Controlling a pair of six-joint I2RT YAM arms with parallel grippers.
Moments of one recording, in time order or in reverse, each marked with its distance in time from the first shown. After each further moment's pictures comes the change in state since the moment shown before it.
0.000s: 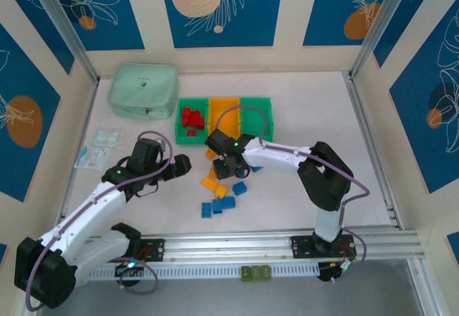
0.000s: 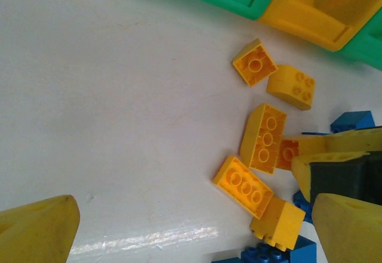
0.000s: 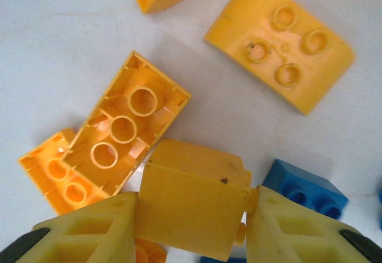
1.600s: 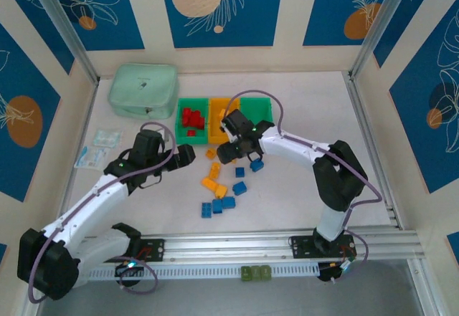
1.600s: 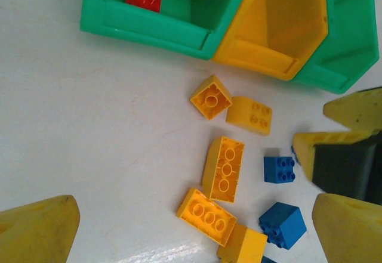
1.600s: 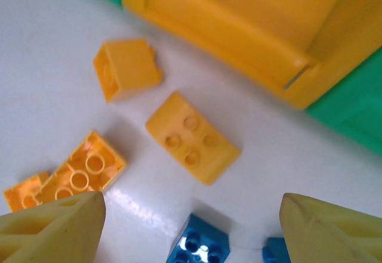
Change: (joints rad) left arm 0.011 0.061 0.050 0.090 0.030 0.002; right arm -0.153 -0.061 -0.012 0.080 -0.056 -0.265
